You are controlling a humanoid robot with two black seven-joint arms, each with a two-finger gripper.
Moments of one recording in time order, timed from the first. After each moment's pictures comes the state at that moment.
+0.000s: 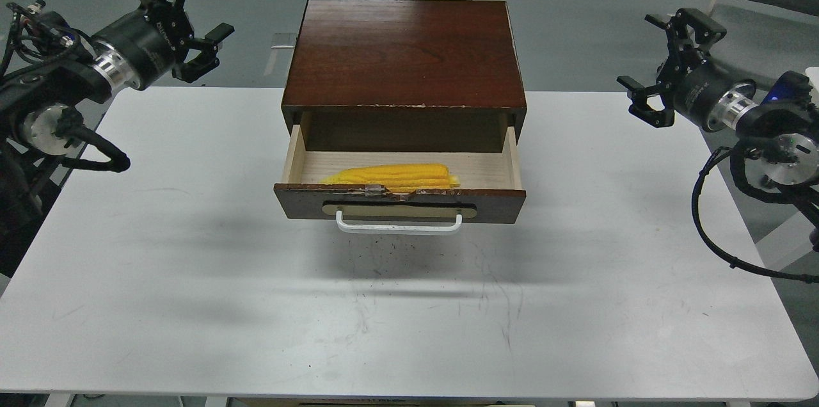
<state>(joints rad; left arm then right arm) -0.97 0.59 -0.49 -0.70 0.23 -0.49 -0.31 0.88 -0.64 0.47 0.85 -0.01 0.31 0.10</state>
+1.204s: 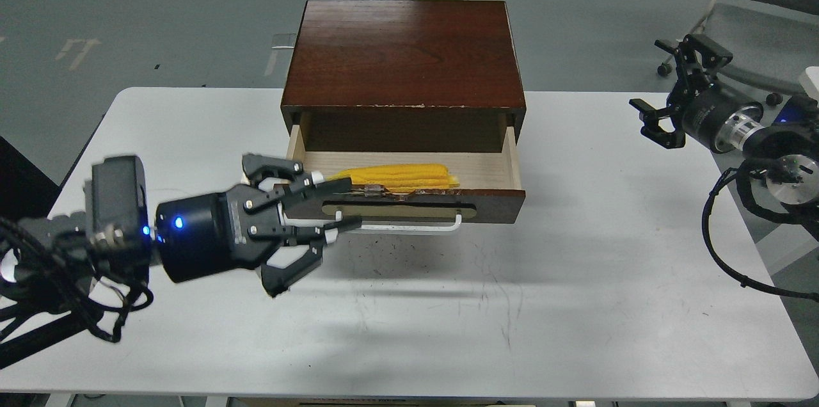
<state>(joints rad) -0.56 0.97 -0.34 -1.76 2.17 0.48 -0.49 0.83 -0.65 0.46 0.81 -0.02 0.30 0.10</state>
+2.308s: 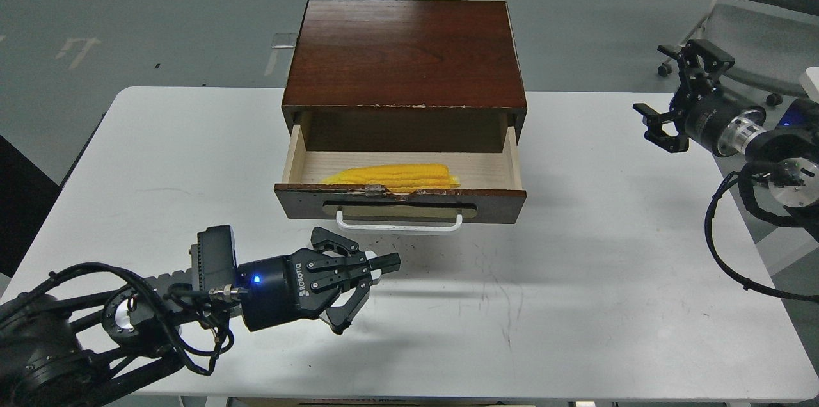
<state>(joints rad) -0.51 0.64 -0.32 -1.48 2.18 0.49 -0.49 0.82 -0.65 0.45 0.81 -0.02 0.30 0.10</state>
